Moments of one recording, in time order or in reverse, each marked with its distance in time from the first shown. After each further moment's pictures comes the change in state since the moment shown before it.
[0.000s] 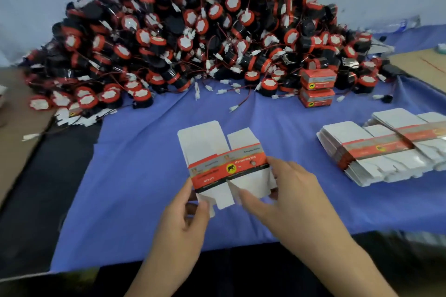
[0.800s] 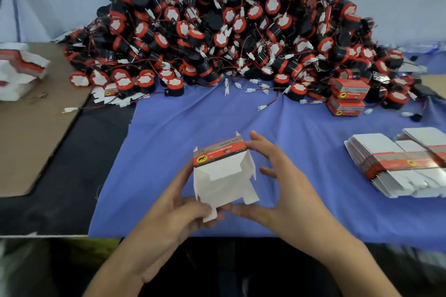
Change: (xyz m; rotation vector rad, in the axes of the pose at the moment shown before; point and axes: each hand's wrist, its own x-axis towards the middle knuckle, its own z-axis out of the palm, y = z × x) left_hand -0.021 -0.013 -0.082 -0.538 -0.274 -0.160; right_hand -0.002 -0.033 0.038 0.335 -0.175 -0.434
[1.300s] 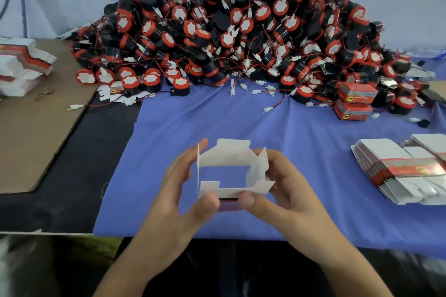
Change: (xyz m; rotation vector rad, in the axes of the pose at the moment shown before) left_hand -0.001 0.015 0.005 0.381 0.163 0.347; right_hand 0.001 -0.014 0.011 0.529 -0.031 0.058
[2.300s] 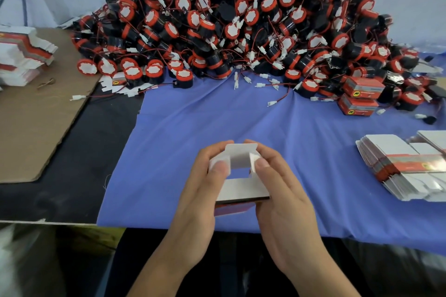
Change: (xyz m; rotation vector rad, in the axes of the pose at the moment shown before) left_hand -0.001 0.006 0.033 -0.323 0.123 -0.004; right_hand 0.003 -0.002 0.045 0.447 0.305 0.163
